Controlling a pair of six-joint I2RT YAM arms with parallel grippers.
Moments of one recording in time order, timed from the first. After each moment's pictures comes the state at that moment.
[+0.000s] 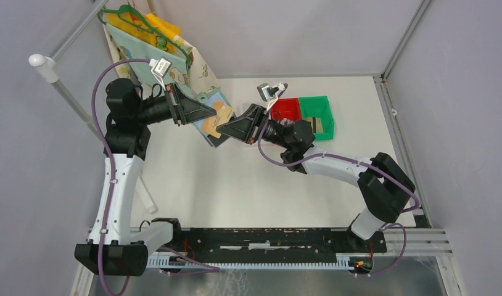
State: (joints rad) left arm -0.02 1.09 1.29 -0.25 1.19 -0.77; right arm 0.84 1.64 1.04 1.21 -0.51 1.20
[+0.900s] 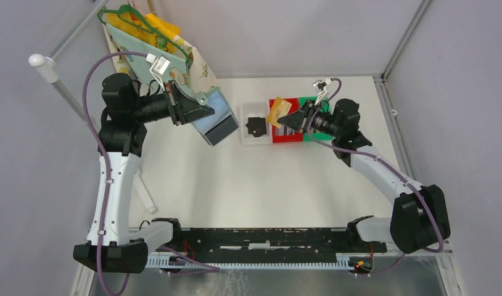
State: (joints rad) left arm -0.02 1.11 1.40 -0.39 1.18 -0.54; right arm 0.38 1.30 0.80 0.53 -0.72 0.79
